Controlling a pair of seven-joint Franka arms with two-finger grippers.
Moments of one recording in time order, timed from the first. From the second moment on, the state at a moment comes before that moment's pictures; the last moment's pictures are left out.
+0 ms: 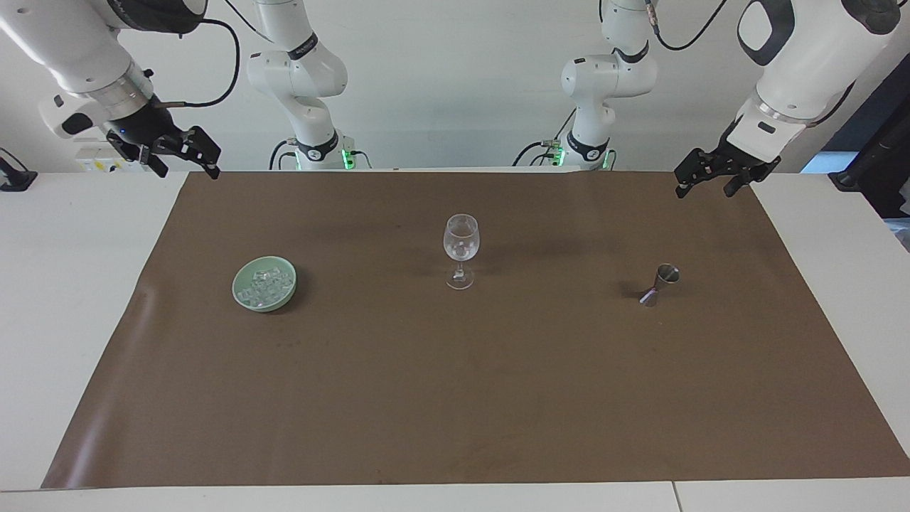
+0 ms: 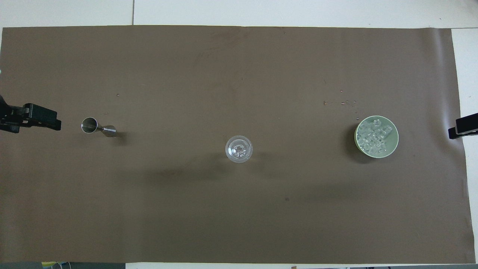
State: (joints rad) left arm -0.02 -0.04 -0.03 -1.66 -0.04 1.53 -0.01; right arm -0.09 -0.07 -0.08 -1.63 0.03 1.44 -0.06
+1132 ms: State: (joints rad) left arm -0.02 -0.04 -0.03 -1.66 -0.02 1.53 0.02; right arm -0.08 -0.07 -0.08 -1.63 0.02 1.47 -0.06
